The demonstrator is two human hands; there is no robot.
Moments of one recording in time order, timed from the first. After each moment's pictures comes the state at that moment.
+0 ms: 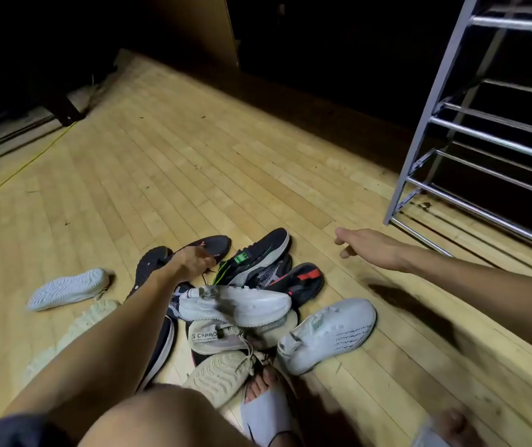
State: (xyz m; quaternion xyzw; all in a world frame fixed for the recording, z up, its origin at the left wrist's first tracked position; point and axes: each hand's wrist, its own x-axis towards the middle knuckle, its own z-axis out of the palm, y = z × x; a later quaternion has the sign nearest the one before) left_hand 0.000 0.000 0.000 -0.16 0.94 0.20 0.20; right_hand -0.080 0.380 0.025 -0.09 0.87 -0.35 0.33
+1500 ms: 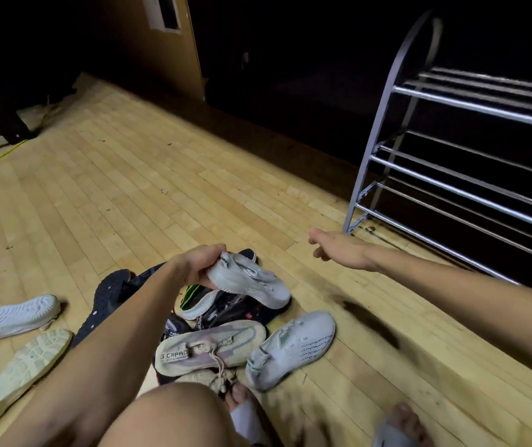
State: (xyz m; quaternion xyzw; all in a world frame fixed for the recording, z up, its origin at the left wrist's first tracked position) left_hand -0.014 0.089 0.055 -0.24 0.75 0.55 0.26; right_hand -0.053 0.383 0.090 -0.09 0.90 -0.32 0.28
